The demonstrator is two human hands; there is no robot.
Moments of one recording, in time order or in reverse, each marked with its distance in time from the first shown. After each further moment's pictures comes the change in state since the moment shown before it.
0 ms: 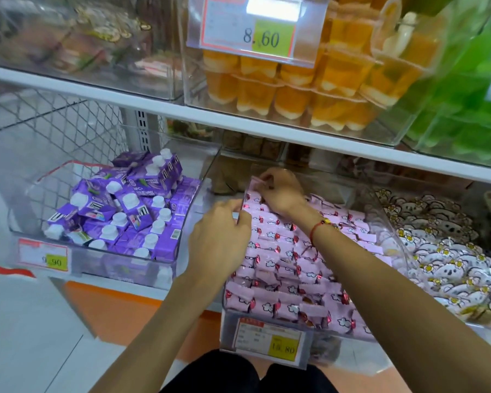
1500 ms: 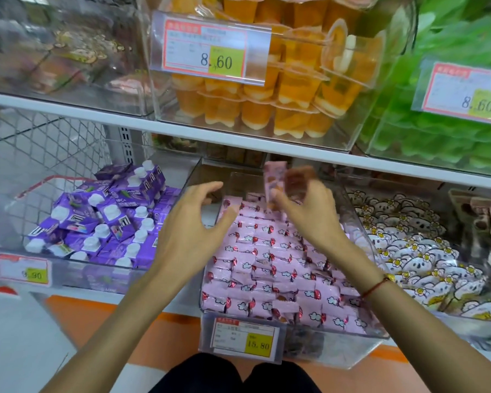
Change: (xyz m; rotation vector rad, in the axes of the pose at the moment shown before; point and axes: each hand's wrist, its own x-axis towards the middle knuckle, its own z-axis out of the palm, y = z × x) left_hand -0.003 0.006 -0.024 -0.170 0.071 0.259; right_hand -0.085 0.011 -0.077 0.234 0.267 -0.084
